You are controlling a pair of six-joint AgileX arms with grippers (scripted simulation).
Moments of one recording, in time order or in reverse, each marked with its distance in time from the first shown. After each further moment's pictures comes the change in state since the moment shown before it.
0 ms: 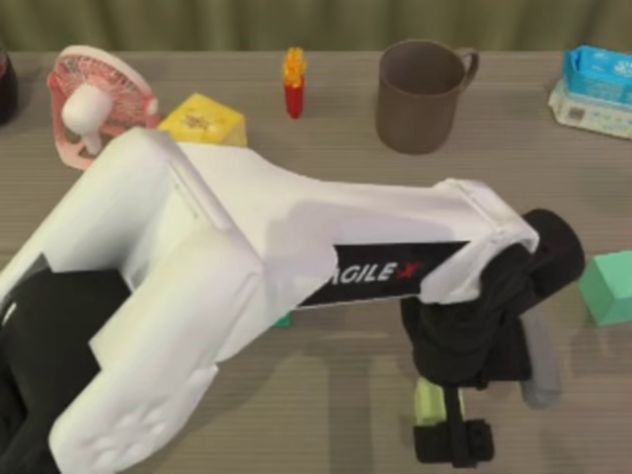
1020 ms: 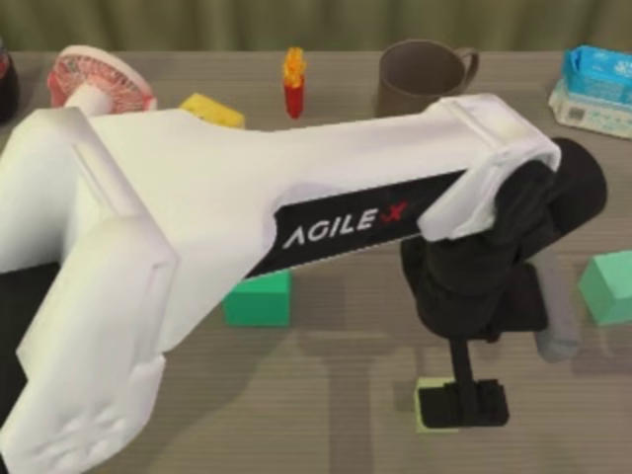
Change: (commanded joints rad) left arm 0.022 -0.076 0.158 -0.234 -0.001 -0.001; right arm 0.000 0.000 0.000 0.000 0.000 0.000
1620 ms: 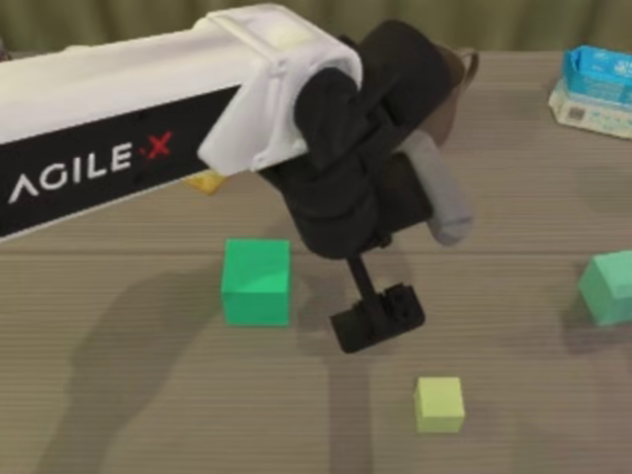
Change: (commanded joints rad) left arm 0.189 -0.370 -0.327 0.200 -0.015 -0.100; right arm 0.011 0.324 0.275 -0.185 0.001 -0.018
